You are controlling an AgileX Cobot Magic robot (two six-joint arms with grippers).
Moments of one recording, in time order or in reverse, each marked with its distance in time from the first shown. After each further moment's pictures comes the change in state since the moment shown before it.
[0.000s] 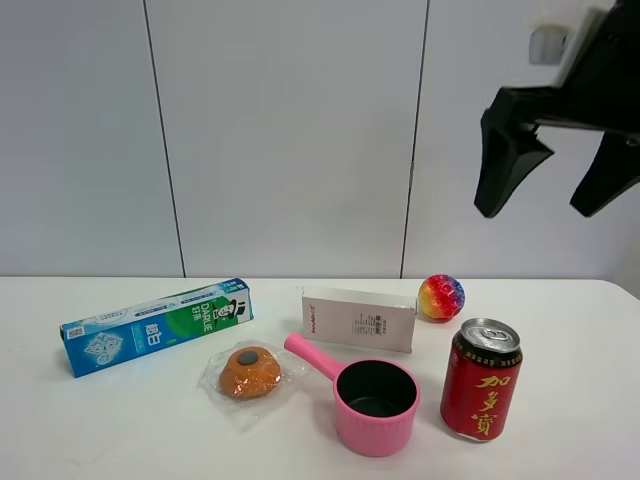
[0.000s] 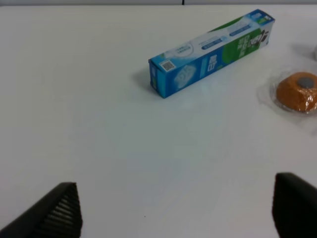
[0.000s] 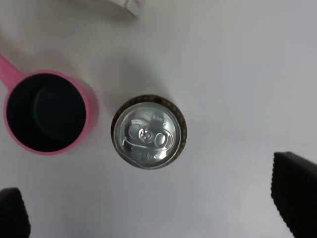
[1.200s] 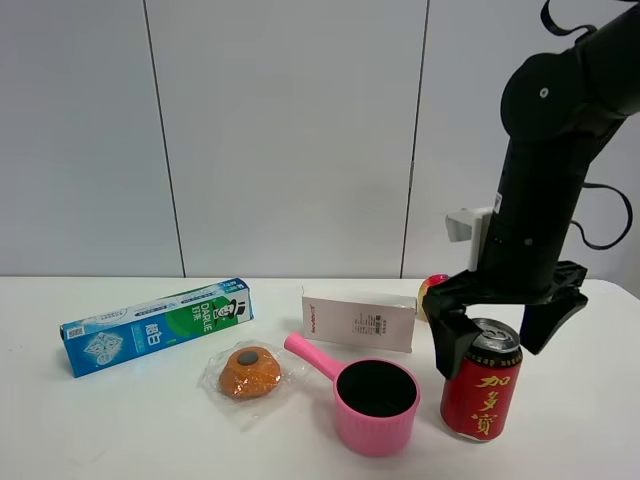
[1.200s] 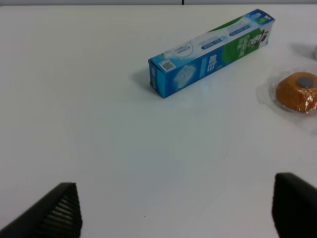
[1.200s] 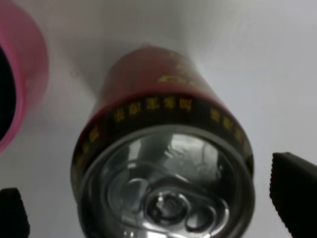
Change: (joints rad) left arm 0.000 0.000 0.000 0.000 0.000 0.000; right arm 0.067 0.309 0.142 -0.062 -0.181 0.000
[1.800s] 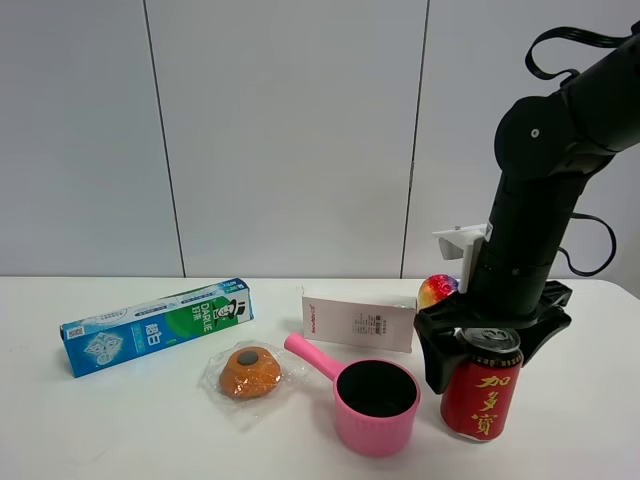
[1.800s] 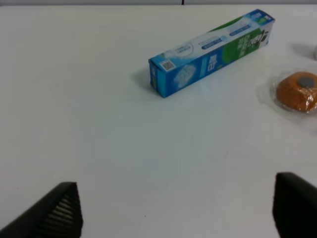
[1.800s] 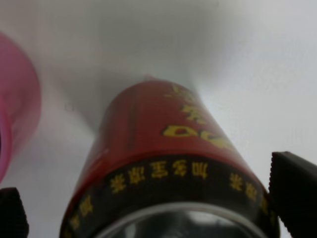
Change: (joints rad) left arm 0.000 0.000 0.000 0.000 0.000 0.000; right arm 0.000 0.046 0.036 -0.009 -0.120 0.000
